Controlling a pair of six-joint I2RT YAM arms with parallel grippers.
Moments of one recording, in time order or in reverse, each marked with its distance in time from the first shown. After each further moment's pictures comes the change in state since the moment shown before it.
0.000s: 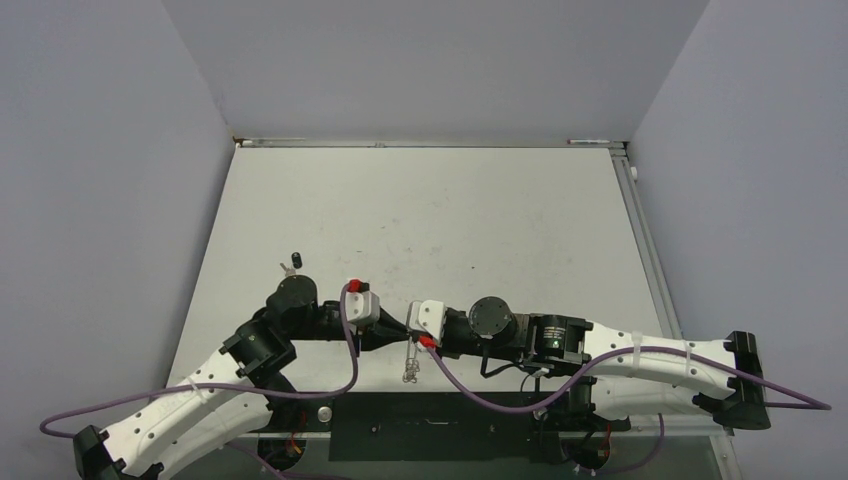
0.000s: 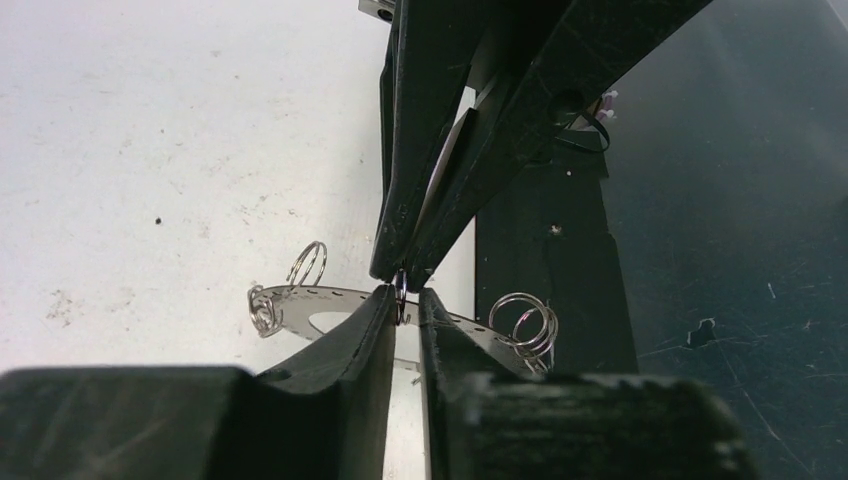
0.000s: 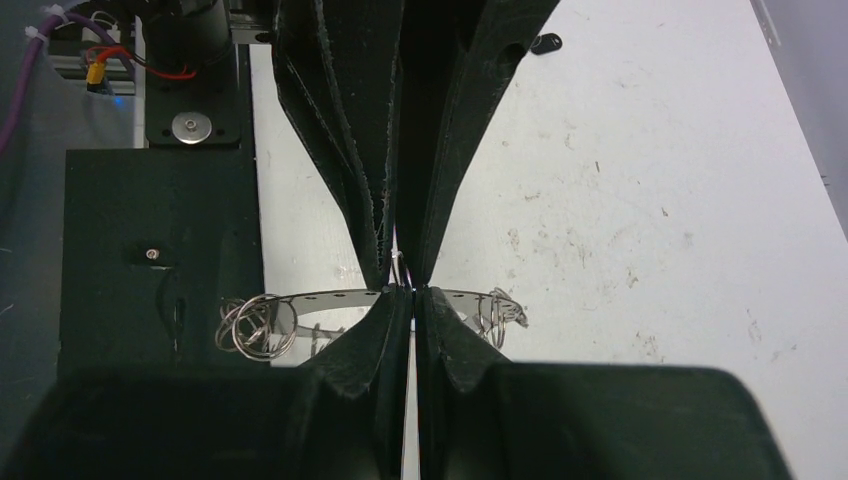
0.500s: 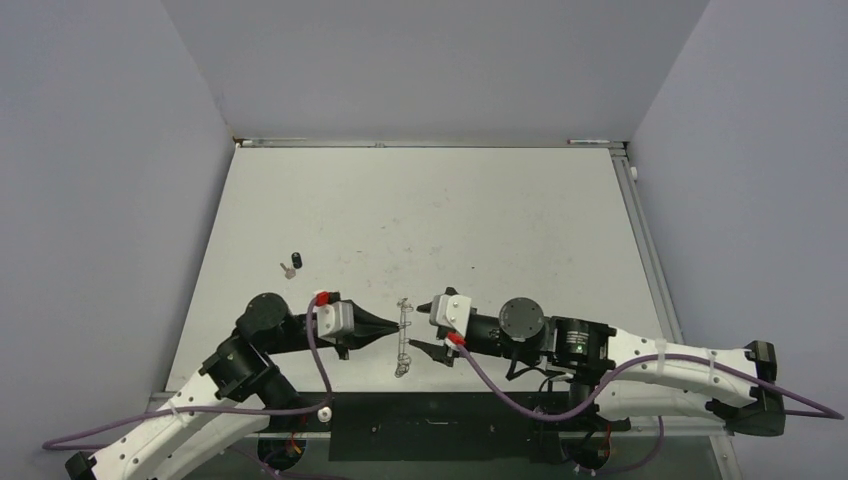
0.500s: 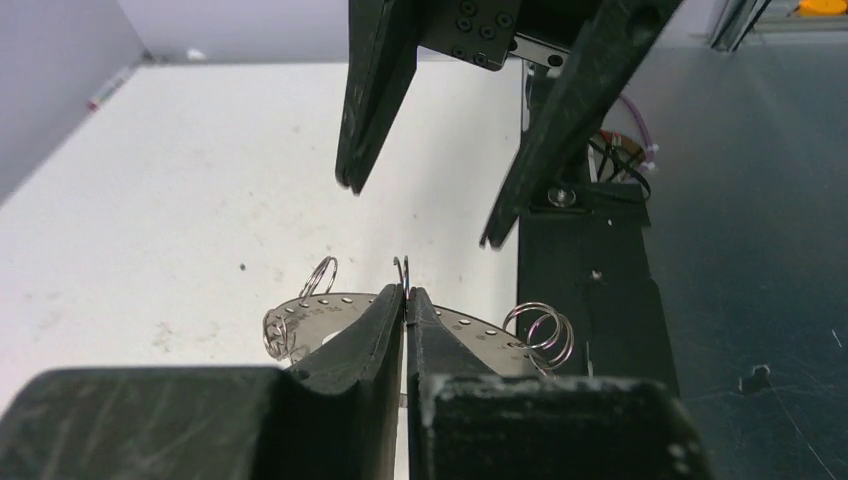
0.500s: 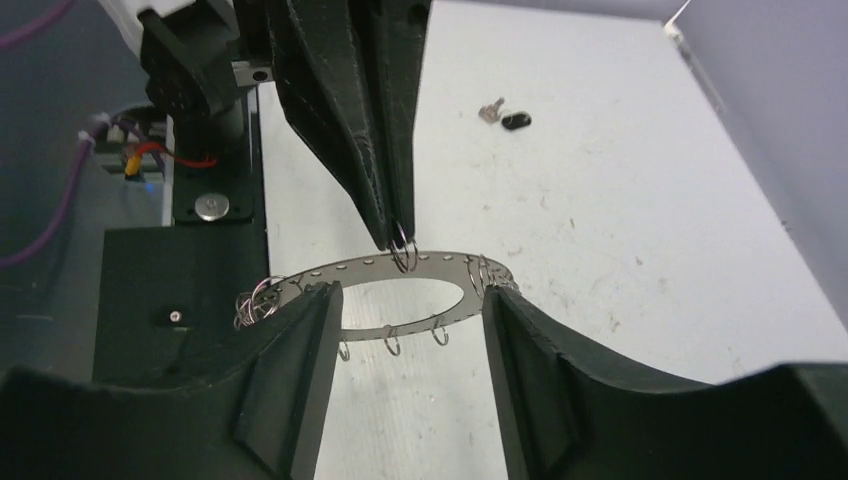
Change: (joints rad) left arm -0.016 -0.144 -0.020 0.008 -0.091 0.006; right arm 0.000 -0.078 -0.017 0.068 0.001 0.030
